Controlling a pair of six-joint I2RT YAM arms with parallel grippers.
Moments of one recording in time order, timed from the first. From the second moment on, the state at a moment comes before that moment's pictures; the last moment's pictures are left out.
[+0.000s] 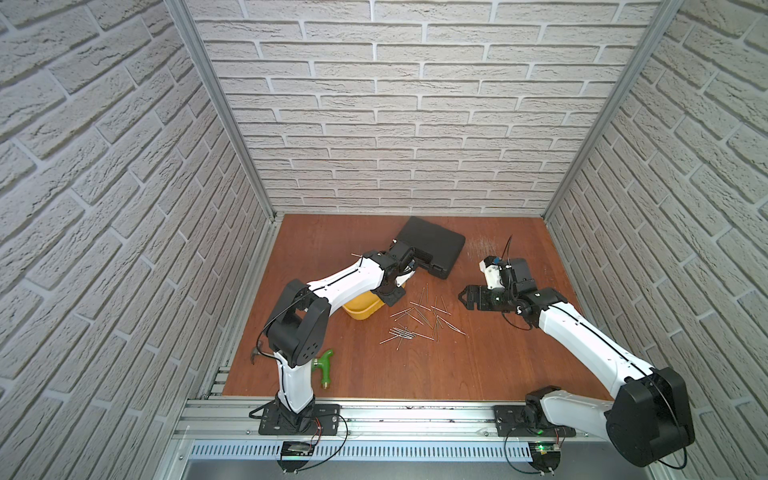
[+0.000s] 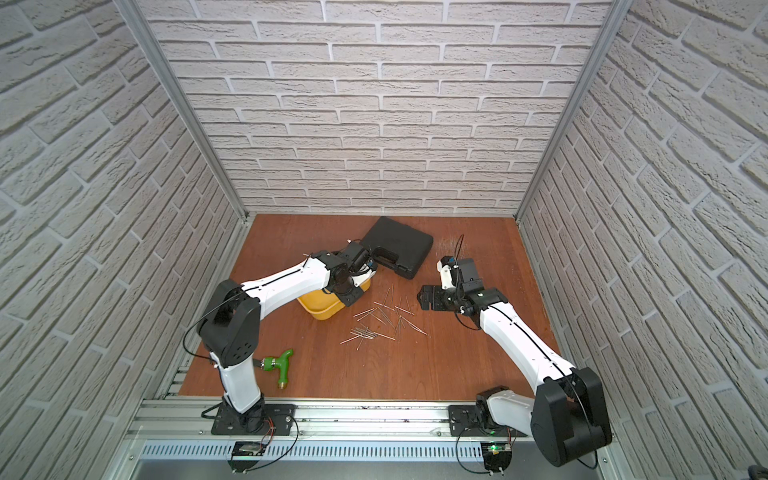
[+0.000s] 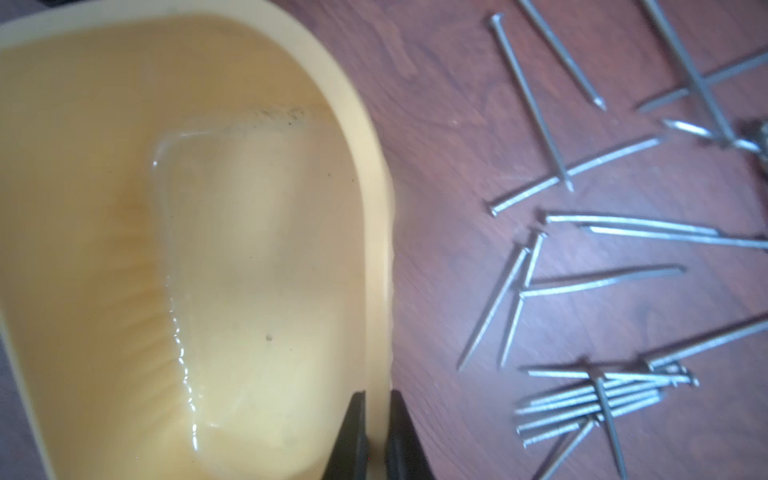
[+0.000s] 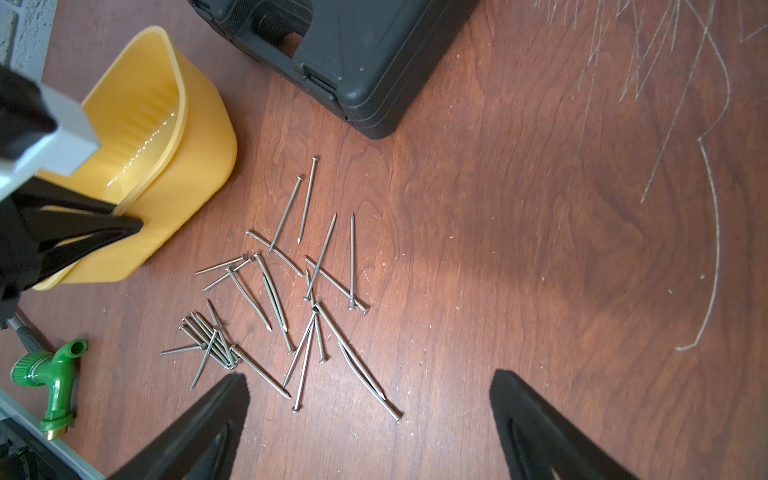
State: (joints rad) left arm -0.69 1.82 1.39 -0.87 -0.14 0.22; right arm 0.23 1.21 0.83 -0.56 -0.21 0.31
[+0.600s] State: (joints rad) left arm -0.76 1.80 1.28 -0.77 -0.21 0.44; right arm 0.24 1.19 0.78 -0.54 -0.22 0.37
